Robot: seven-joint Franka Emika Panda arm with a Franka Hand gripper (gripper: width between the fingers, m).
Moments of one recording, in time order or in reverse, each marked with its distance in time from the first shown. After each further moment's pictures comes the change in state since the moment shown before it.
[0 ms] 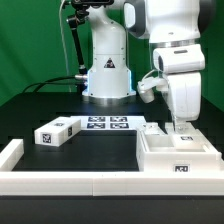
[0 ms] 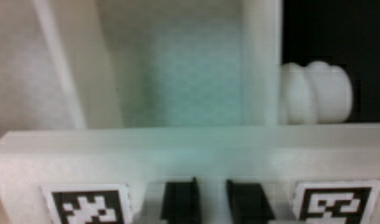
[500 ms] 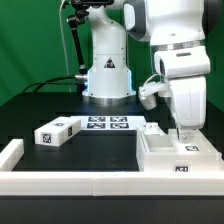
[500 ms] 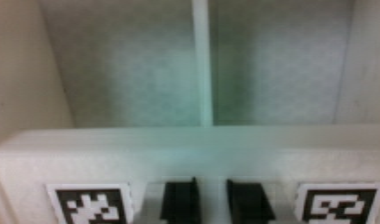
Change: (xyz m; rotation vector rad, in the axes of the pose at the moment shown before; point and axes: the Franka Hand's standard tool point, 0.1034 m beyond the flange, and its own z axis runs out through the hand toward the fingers) arm 0.000 0.030 0.002 0.006 0.006 0.013
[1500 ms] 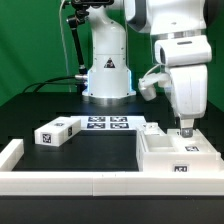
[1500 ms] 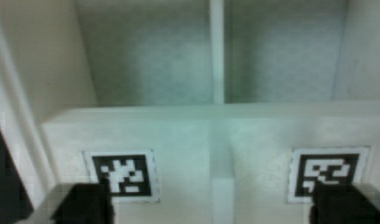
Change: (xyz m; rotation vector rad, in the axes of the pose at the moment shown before) arm 0.001 -0.003 -0.029 -0.039 -0.016 0.015
